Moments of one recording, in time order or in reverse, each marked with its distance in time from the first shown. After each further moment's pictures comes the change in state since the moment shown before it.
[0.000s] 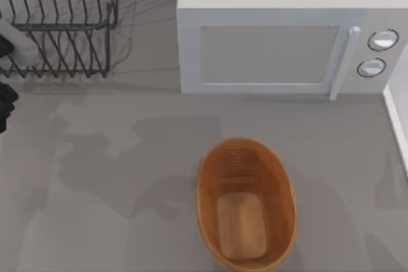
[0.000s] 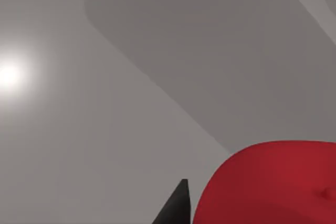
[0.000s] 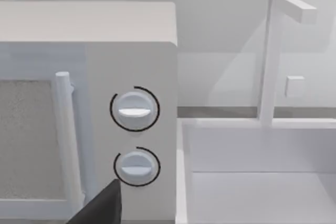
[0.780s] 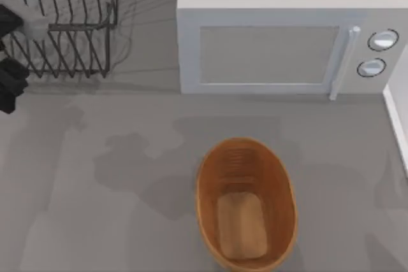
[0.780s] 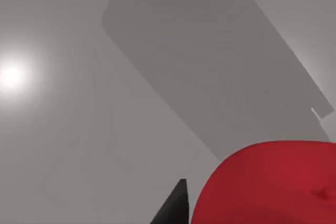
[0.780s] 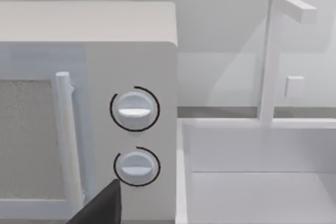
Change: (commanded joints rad) left arm -0.071 -0.015 0.118 -0.111 -0.001 -0.111; right arm 0.000 0.000 0.000 0.000 0.000 0.000
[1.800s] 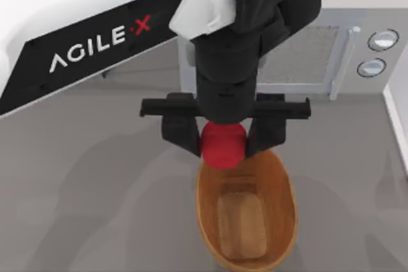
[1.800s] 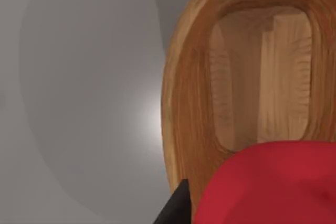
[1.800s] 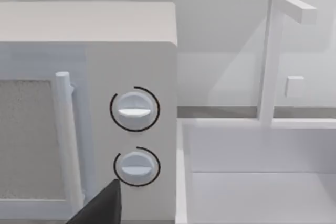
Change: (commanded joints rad) left arm -0.835 0.177 0.259 -0.072 0.007 -1.472; right arm 0.000 0.000 0.000 0.000 0.000 0.000
